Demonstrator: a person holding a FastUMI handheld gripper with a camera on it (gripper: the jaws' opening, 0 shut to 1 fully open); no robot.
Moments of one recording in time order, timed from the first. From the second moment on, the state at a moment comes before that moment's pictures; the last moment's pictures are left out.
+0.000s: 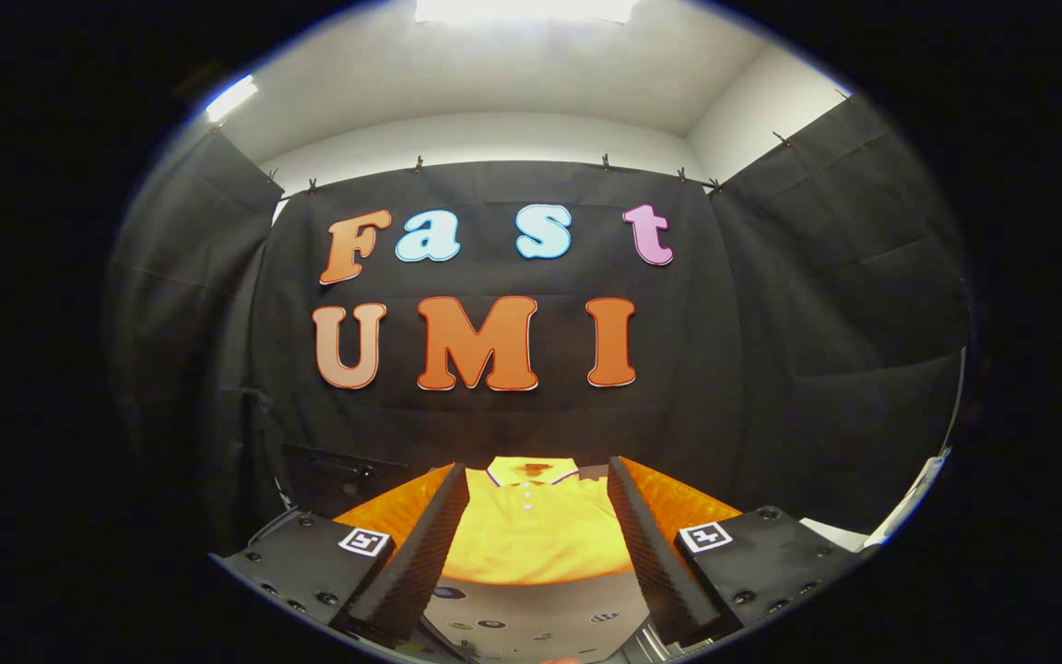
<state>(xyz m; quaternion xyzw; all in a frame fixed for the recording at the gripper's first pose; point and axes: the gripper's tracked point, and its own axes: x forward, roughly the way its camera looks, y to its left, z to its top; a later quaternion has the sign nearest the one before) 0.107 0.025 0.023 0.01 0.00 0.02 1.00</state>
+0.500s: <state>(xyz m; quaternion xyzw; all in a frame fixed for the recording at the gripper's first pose) 0.232 0.060 -0.029 0.00 0.11 0.03 0.99</state>
